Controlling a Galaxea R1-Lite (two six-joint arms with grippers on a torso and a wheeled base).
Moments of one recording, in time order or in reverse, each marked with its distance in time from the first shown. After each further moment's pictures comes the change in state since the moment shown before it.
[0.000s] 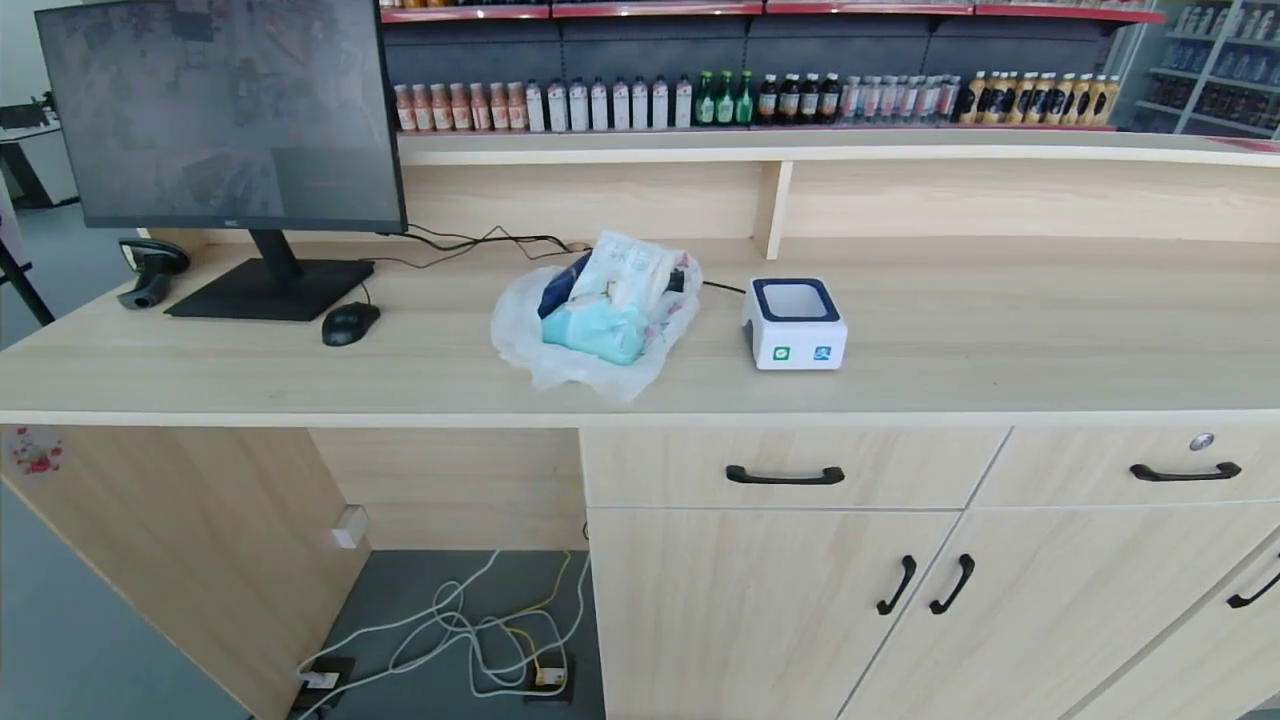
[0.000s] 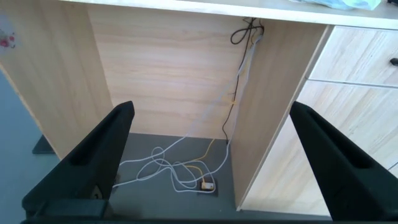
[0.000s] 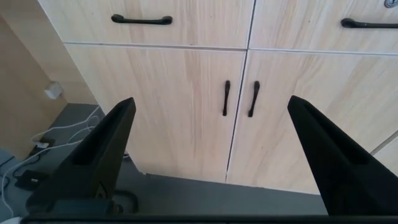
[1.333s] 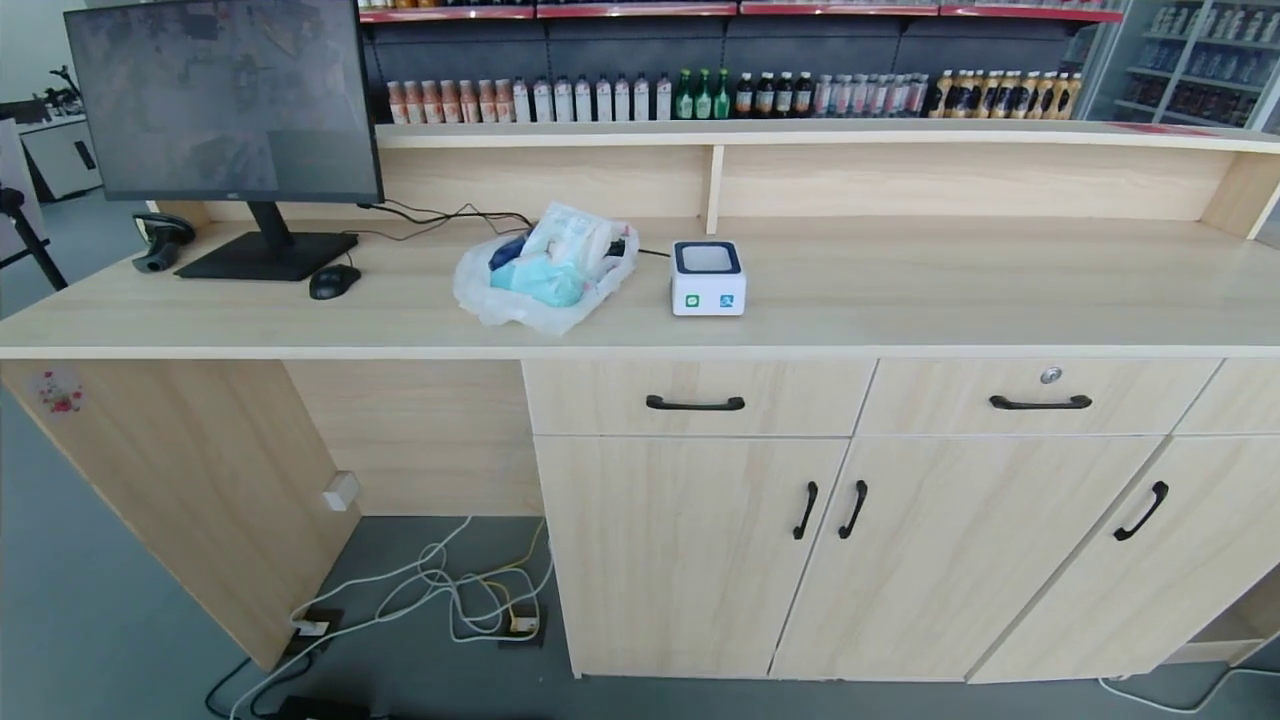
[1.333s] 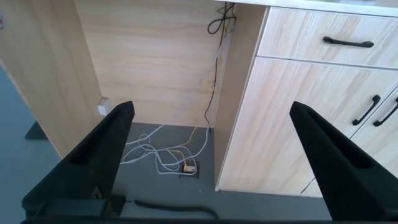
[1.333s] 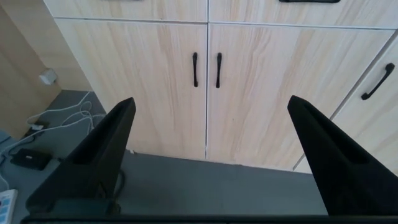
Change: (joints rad) left arm 0.000 0.000 0.000 0.000 0.000 -0.001; right arm 0.000 0.001 0.000 0.000 -0.001 -0.014
